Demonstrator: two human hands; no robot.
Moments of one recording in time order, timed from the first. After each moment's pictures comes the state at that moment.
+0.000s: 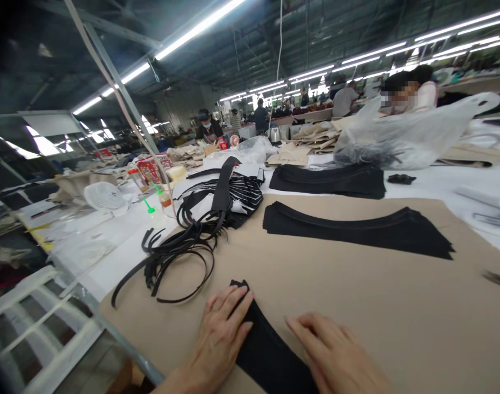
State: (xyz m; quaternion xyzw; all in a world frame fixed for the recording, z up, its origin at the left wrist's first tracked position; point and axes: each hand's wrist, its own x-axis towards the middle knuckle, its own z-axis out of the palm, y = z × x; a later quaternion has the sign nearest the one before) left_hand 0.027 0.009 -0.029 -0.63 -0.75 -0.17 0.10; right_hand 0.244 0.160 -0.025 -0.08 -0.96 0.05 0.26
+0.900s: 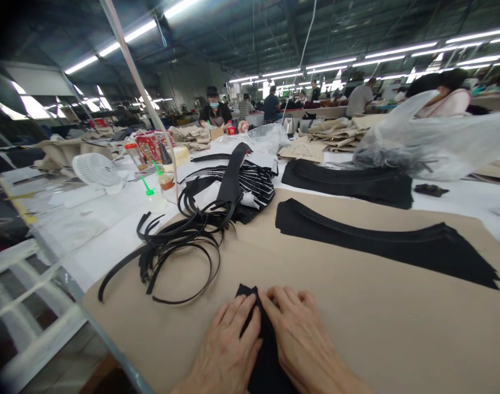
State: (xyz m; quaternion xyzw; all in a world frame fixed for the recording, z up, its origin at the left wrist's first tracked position) left_hand 0.017 0.013 -0.052 -0.61 -0.73 -0.20 0.24; right_hand 0.131 0.149 -0.021 -0.13 -0.98 0.12 0.11
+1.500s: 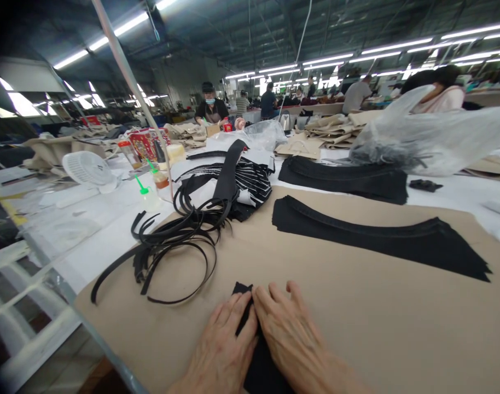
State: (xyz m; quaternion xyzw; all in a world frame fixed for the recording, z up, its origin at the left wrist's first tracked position) left_hand 0.015 0.011 -0.050 -0.64 -0.72 -0.14 0.24; right_hand 0.134 0.154 -0.038 -0.05 -0.99 -0.01 0.10
